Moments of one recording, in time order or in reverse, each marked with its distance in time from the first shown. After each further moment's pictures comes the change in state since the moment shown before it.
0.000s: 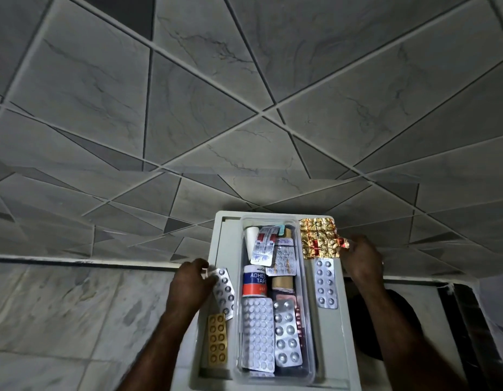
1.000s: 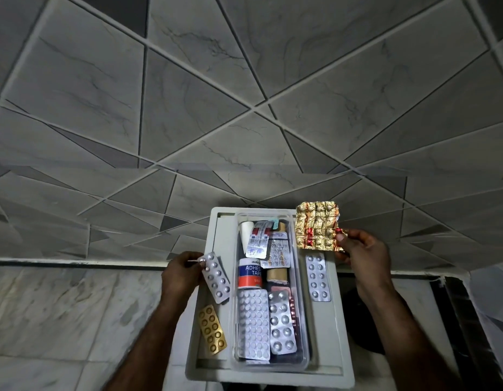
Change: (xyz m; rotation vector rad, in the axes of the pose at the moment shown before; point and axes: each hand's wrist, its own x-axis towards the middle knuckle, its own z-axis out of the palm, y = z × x) left_hand 0.008 -0.016 0.008 -0.655 0.039 -0.174; right_hand -0.046 -0.013 -0.030 0.835 -0.024 0.040
